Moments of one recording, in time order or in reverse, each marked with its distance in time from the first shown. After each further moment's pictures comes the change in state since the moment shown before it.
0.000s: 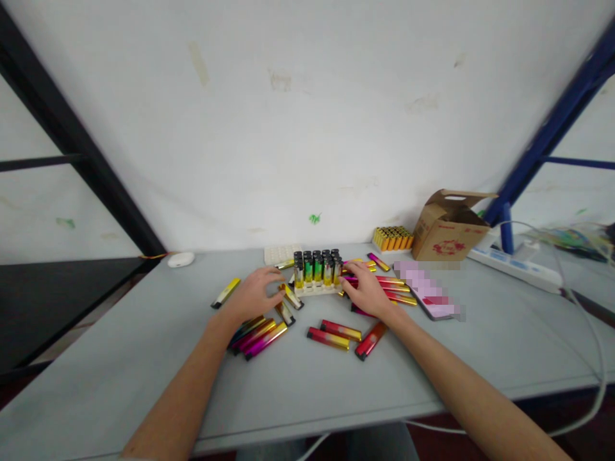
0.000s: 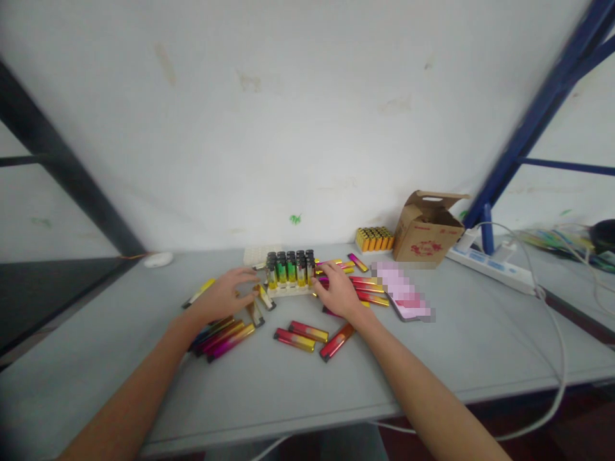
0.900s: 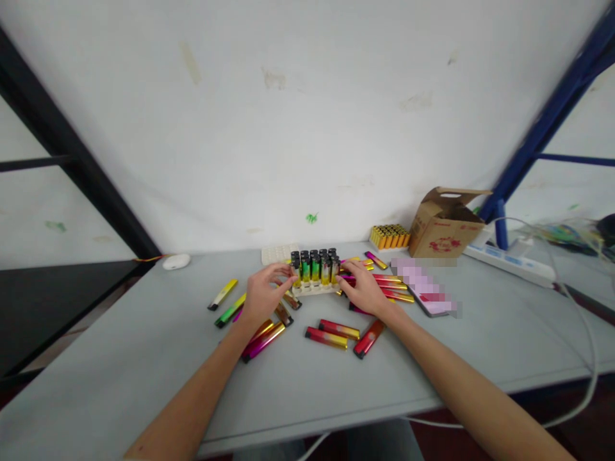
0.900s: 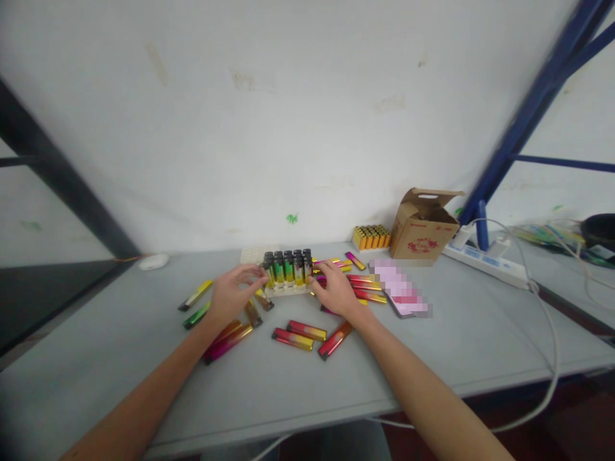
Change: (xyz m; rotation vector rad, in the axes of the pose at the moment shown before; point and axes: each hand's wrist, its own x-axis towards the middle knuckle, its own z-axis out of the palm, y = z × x) left_hand 0.008 0.050 0.016 -0.543 0.365 -0.193; right_hand 0.001 0.001 0.002 -0.005 0.003 -0.011
